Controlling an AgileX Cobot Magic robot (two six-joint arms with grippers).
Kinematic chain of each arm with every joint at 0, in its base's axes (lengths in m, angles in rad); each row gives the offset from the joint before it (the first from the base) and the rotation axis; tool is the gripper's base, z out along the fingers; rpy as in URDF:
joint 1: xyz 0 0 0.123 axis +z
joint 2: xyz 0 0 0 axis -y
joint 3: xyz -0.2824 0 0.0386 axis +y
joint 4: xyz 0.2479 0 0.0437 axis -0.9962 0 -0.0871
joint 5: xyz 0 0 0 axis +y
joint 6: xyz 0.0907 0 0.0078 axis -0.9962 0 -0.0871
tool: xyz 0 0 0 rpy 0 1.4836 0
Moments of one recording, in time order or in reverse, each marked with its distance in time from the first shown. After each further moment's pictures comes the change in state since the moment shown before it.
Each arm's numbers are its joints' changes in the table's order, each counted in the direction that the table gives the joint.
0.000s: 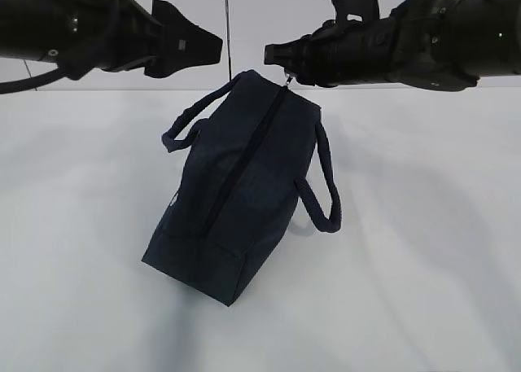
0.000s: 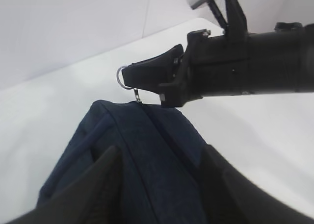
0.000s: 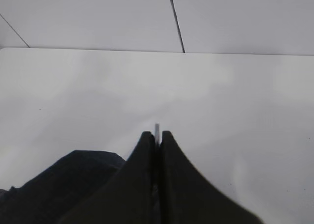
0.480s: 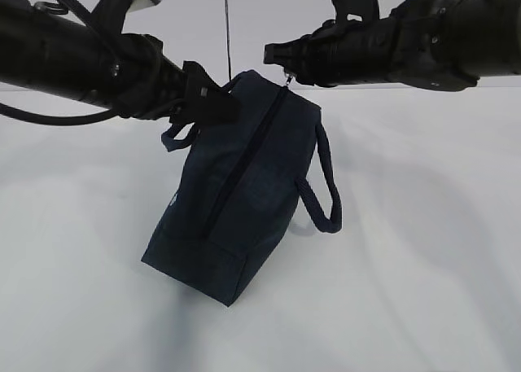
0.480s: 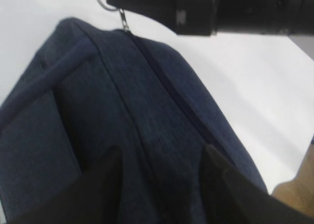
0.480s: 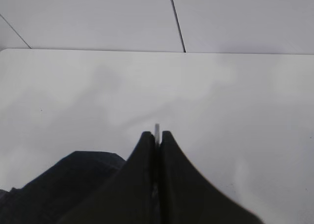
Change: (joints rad) left arm 0.046 -0.180 -0.057 -0.069 0.175 0.131; right arm 0.000 -0.002 0.000 0.001 -0.011 -0.007
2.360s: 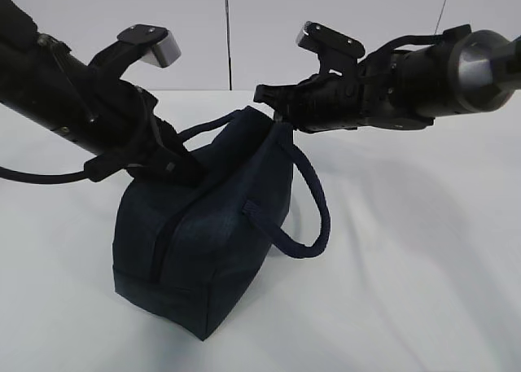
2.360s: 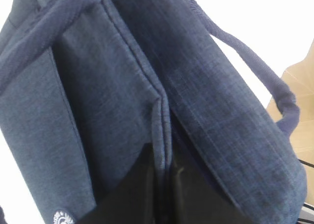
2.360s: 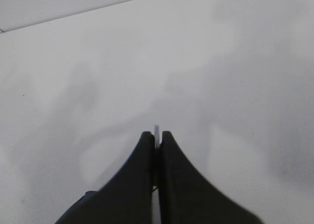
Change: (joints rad) left arm 0.004 -0.011 -0.006 -0.425 0.236 0.152; right arm 0.002 -0.163 -0.028 0.052 0.000 -0.266
